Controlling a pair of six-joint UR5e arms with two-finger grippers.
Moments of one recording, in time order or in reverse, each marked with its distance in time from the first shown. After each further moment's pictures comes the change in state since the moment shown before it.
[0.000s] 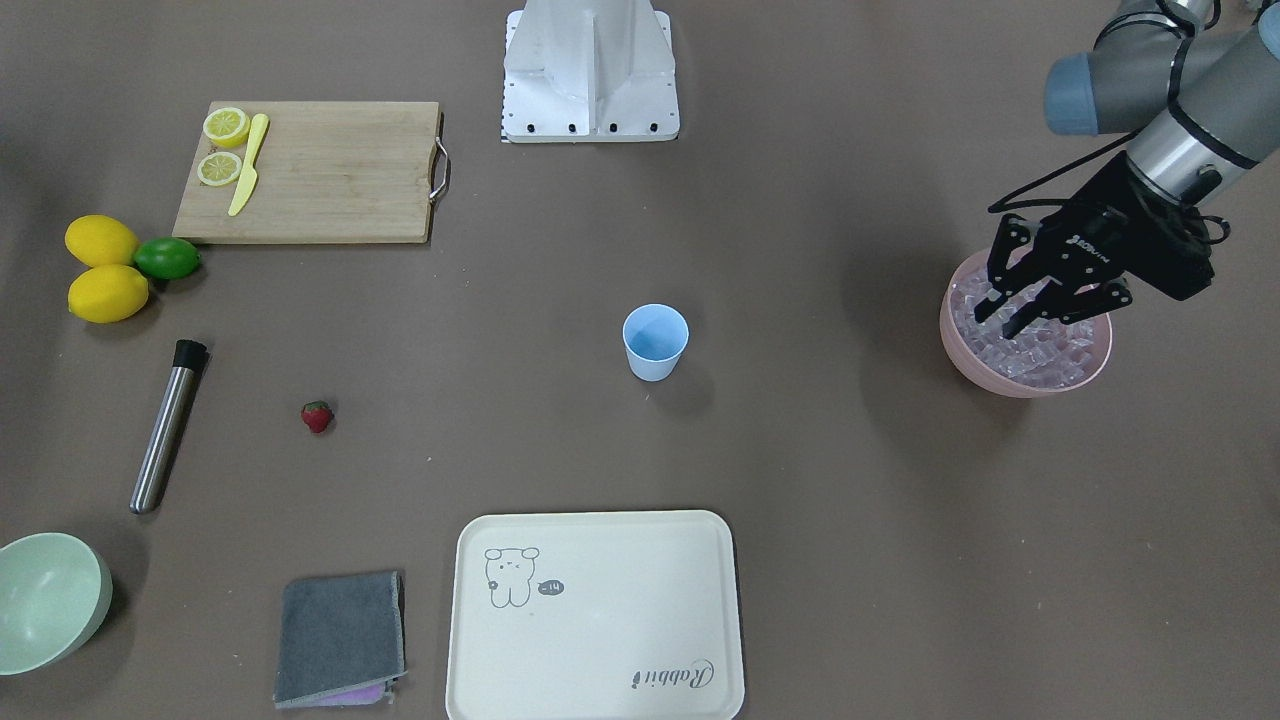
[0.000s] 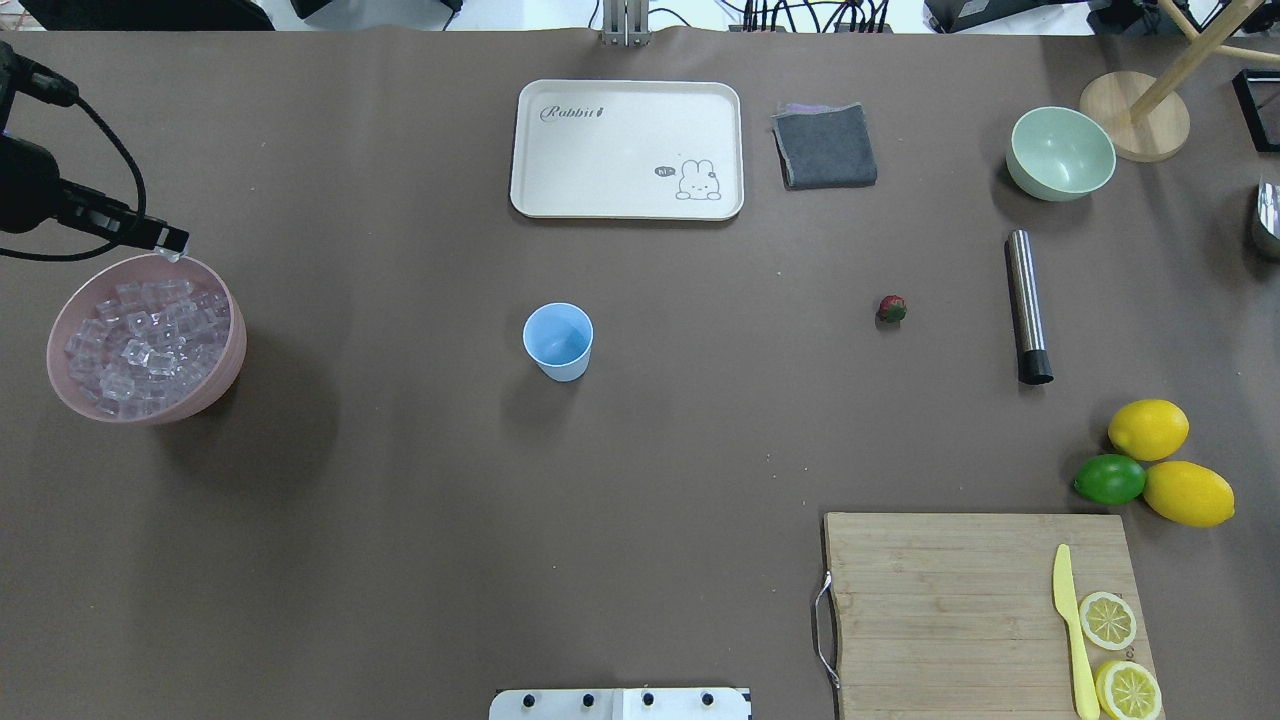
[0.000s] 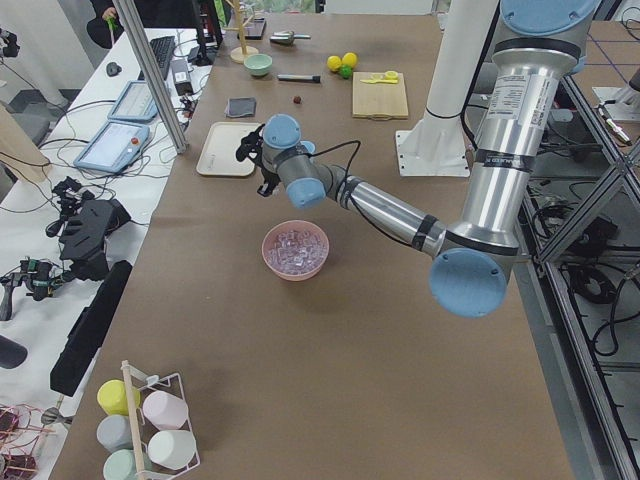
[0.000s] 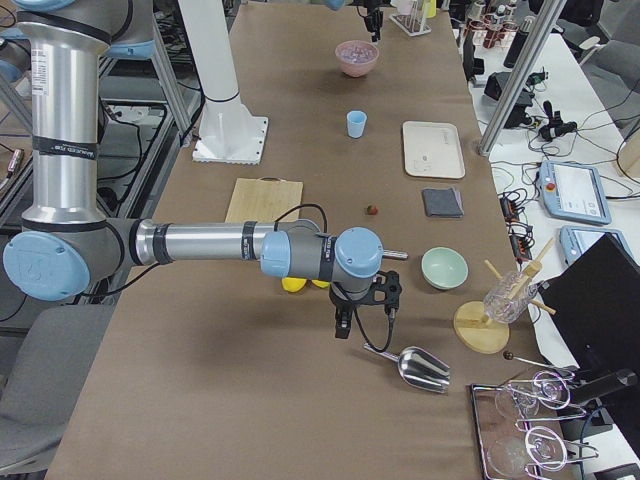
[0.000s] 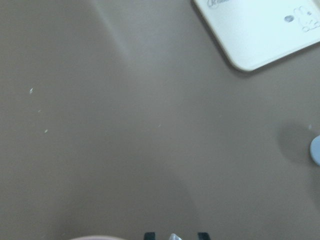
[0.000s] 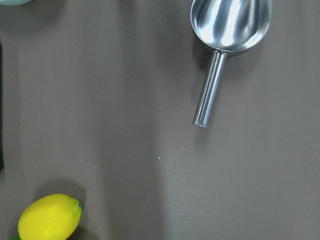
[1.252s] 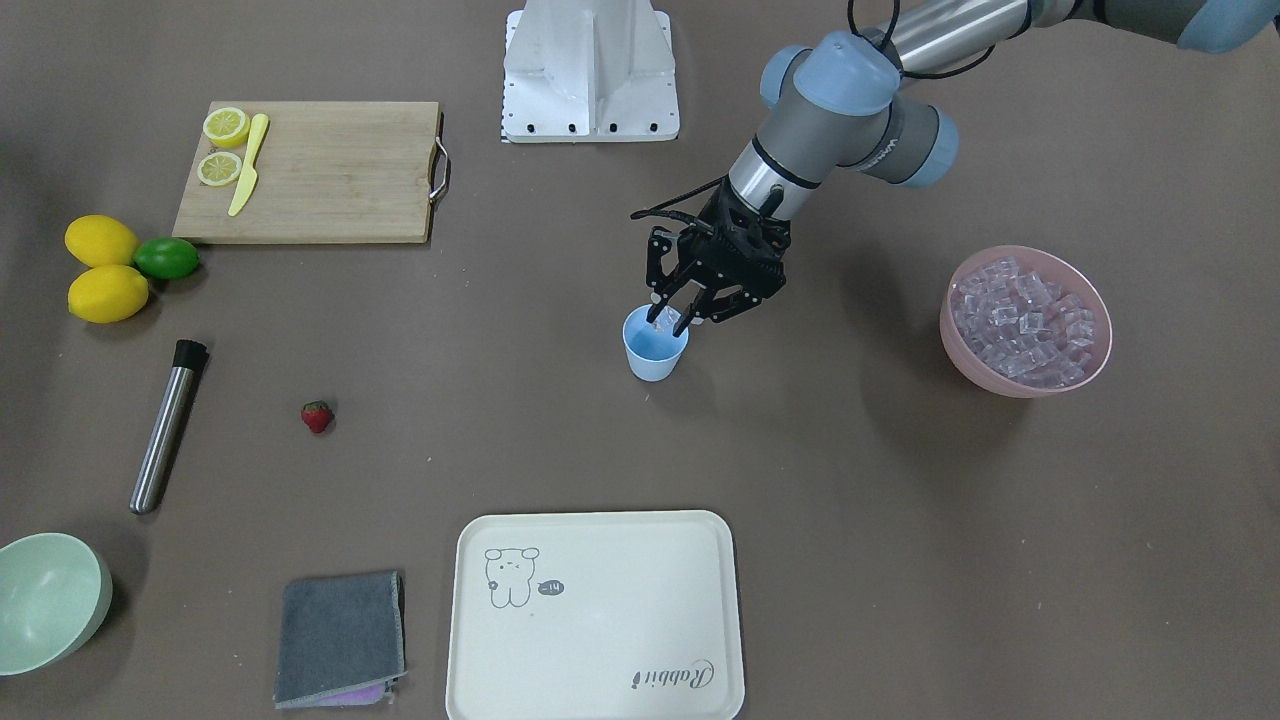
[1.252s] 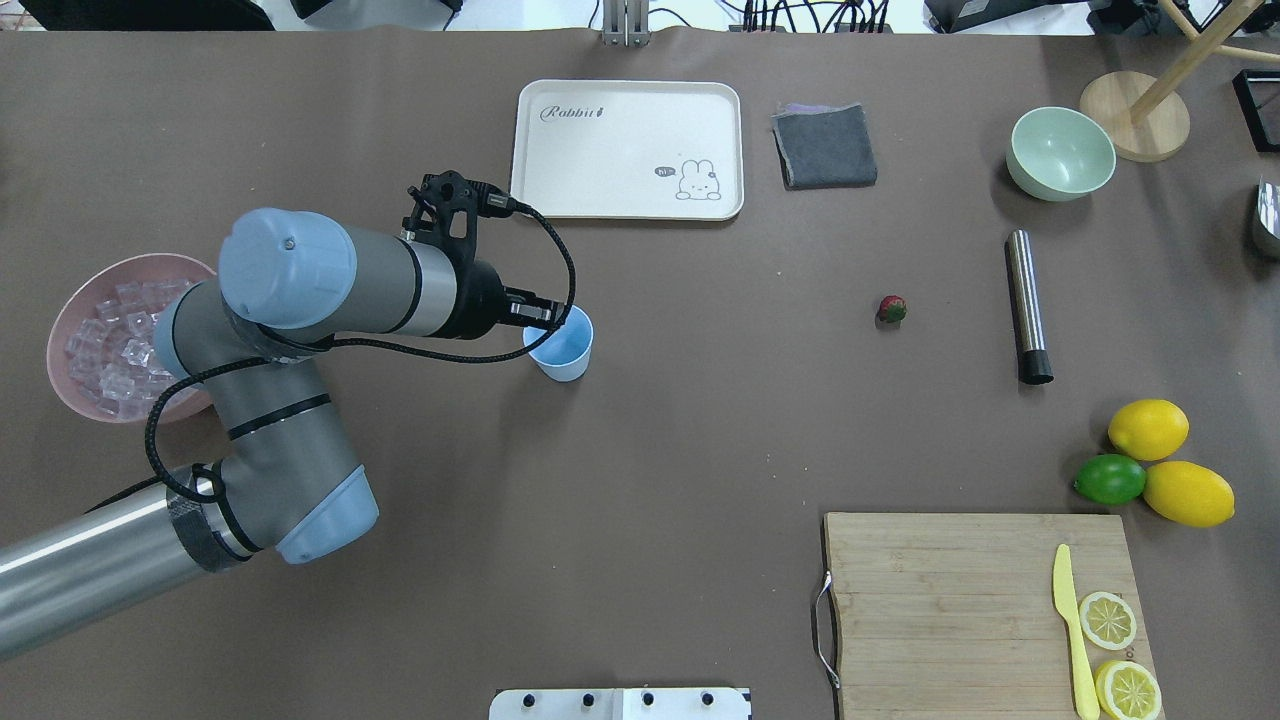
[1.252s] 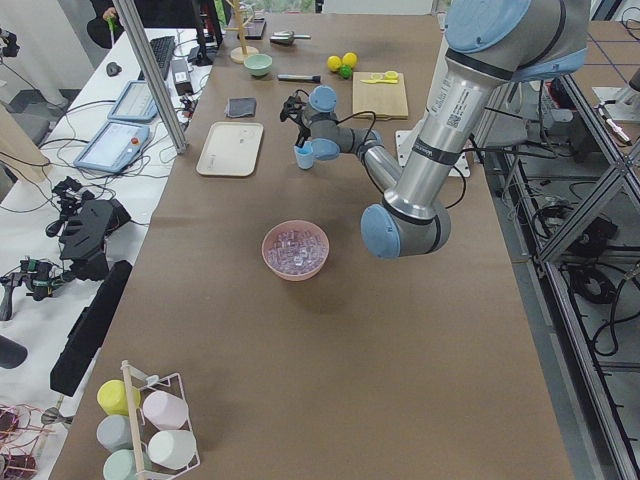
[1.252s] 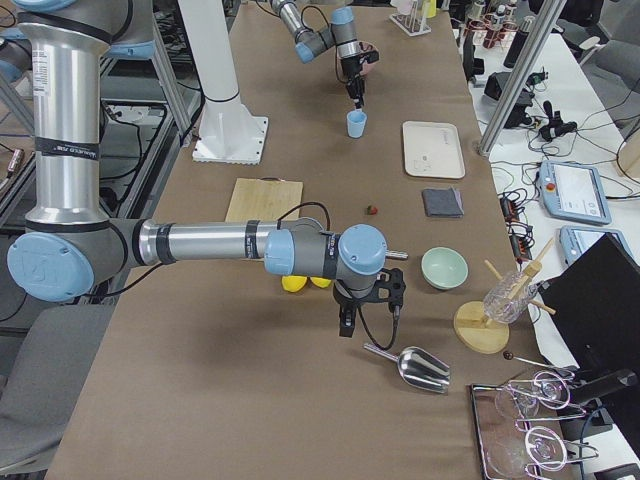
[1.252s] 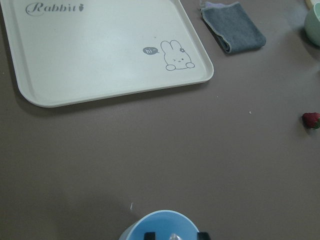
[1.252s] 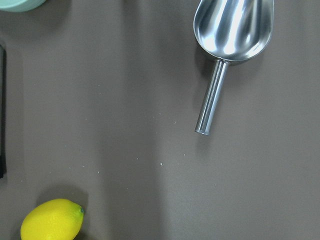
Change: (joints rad) left arm 0.472 -0.287 0.159 -0.086 0.486 -0.342; right arm 0.000 0.015 -0.003 0.000 -0.004 0.000
